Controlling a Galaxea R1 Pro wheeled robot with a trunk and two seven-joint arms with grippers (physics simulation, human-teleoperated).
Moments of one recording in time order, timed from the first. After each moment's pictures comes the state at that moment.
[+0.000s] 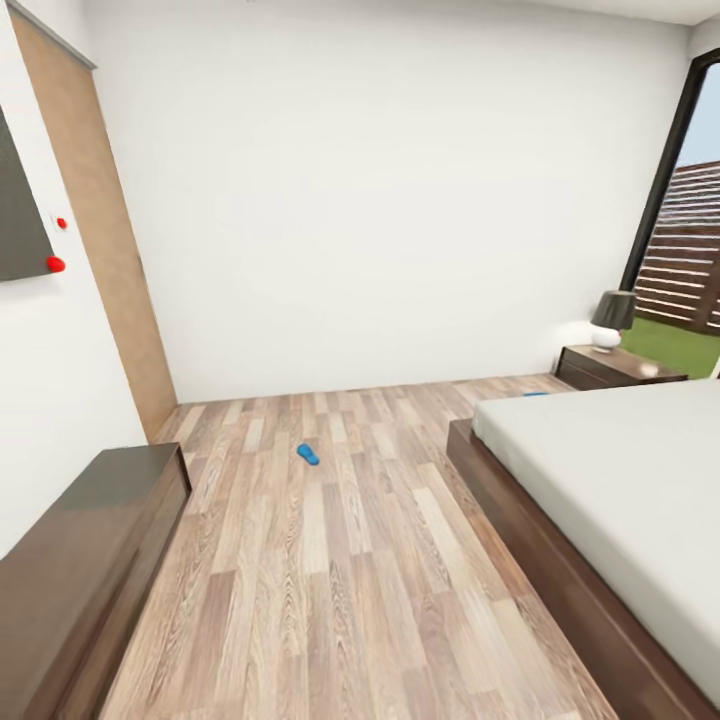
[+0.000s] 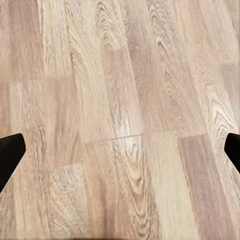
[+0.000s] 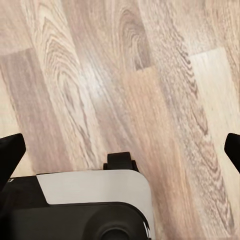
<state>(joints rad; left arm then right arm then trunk) -0.01 -0.03 0.01 -0.67 0.01 -0.04 0.00 0.01 -0.01 -0.09 -0.42 -0.01 -0.03 -0.01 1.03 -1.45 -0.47</state>
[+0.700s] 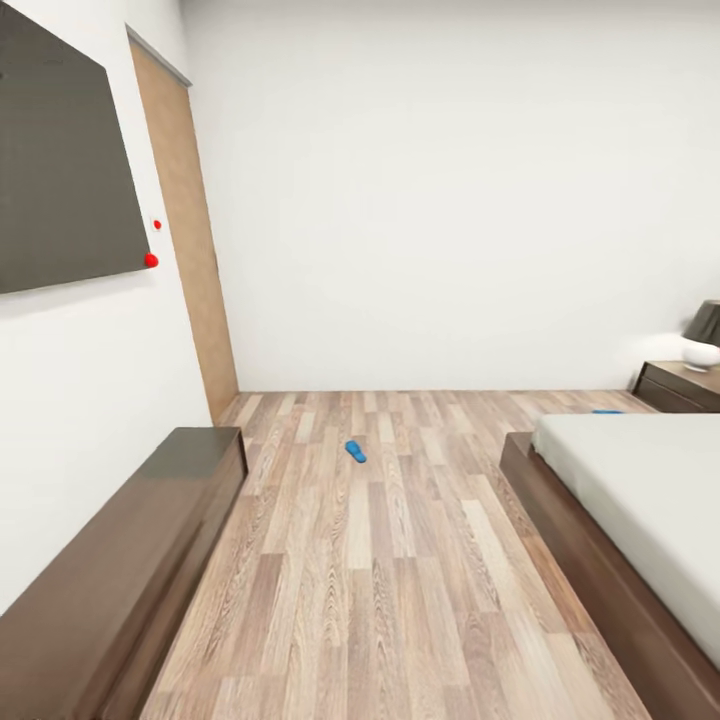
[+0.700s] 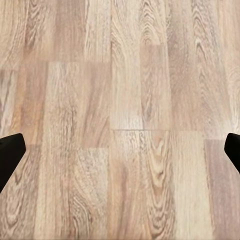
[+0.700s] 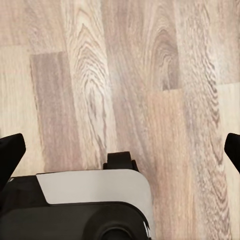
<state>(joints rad) -0.01 -0.03 0.01 -0.67 0.01 -0.04 0.00 0.01 -0.01 -0.09 -0.42 -0.01 -0.03 -0.01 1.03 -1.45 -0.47</state>
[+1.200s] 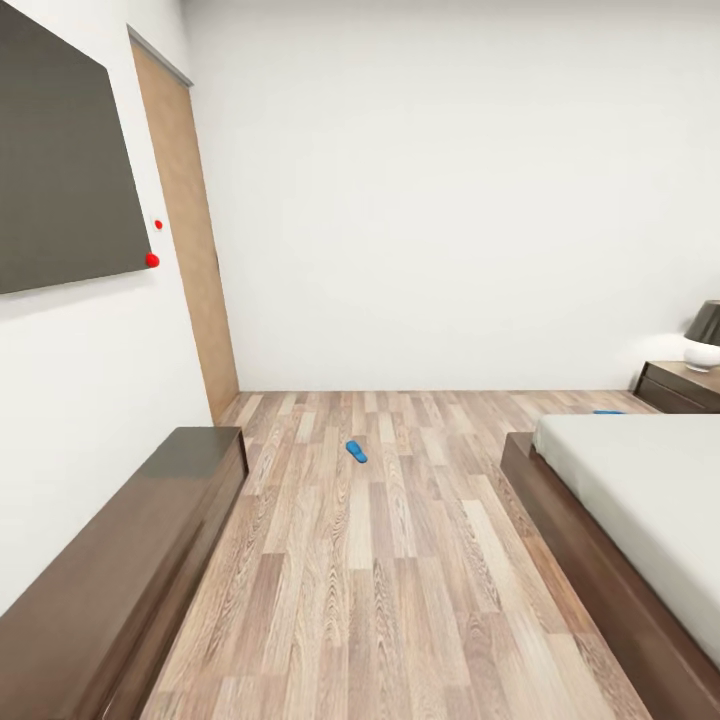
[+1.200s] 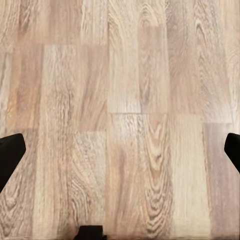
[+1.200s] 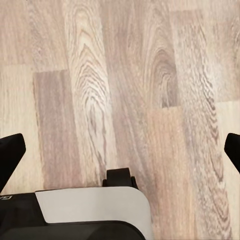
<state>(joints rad) 0.02 -0.04 0.00 -0.66 0.01 -0.03 0.00 0.01 -0.02 -0.09 -0.41 -0.01 -0.10 -0.01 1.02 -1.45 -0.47</state>
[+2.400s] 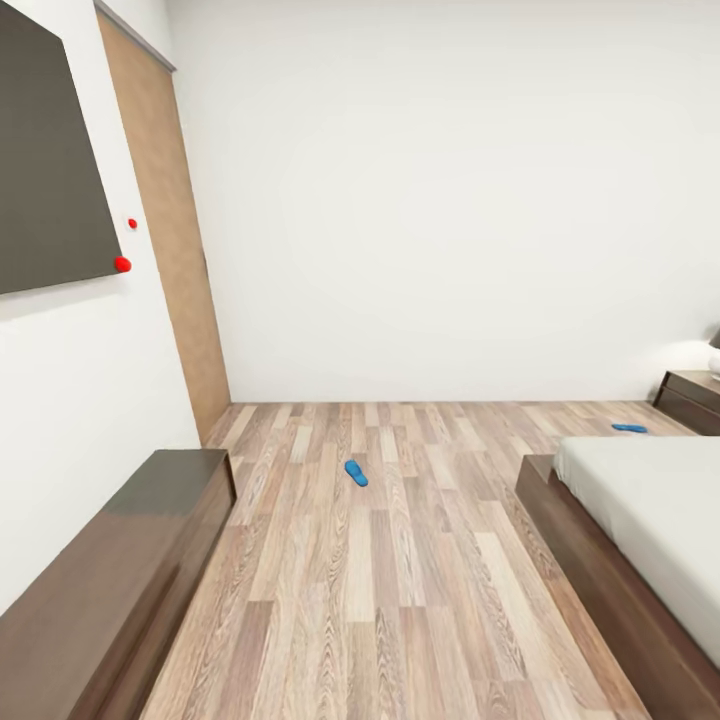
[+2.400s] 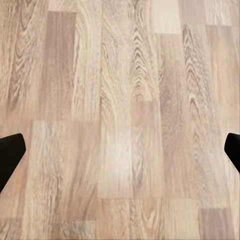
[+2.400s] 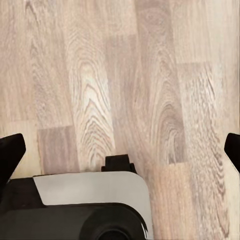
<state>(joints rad) 0.03 -0.06 0.00 -0.73 0.01 -0.04 0.00 0.01 -0.02 -0.09 -0.36 0.00 -0.12 -0.01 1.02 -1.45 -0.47</state>
